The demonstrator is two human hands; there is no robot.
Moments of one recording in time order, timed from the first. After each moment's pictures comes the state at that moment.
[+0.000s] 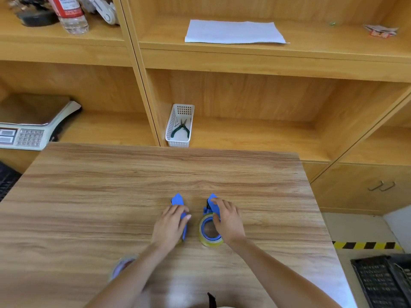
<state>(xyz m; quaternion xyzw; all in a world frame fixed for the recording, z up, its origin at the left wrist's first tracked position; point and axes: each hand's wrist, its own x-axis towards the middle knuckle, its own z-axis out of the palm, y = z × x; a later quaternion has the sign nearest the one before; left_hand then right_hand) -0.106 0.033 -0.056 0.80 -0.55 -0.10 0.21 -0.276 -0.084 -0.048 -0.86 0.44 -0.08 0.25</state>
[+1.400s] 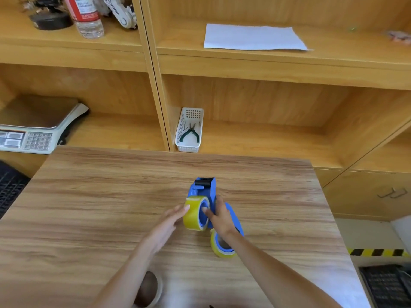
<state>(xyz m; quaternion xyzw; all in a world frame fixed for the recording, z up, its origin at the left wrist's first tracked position) -0.057 0.027 0.001 0.60 -0.17 -0.58 0.52 -0.198 -0.083 -0.038 -0.65 0.47 -0.15 0.58</state>
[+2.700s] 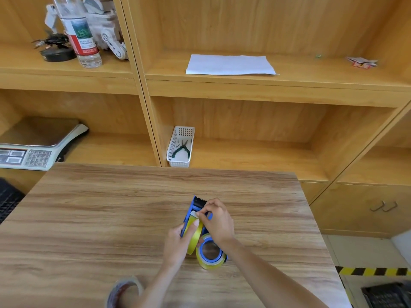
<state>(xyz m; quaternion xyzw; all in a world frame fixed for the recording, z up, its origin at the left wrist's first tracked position) -0.154 0.016 0.007 0.70 -0.26 -0.36 0.55 -0.236 -0.100 0.001 -0.81 0.45 -0.21 0.32</state>
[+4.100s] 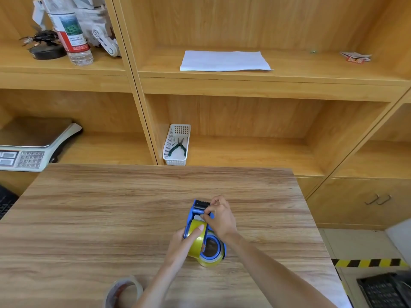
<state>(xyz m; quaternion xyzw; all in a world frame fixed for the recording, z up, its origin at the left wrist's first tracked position) -0.164 0.017 0.012 0.68 -0.24 -0.45 0.53 -0.249 -0.115 -0.002 -0.82 0.45 -0.13 0.33</state>
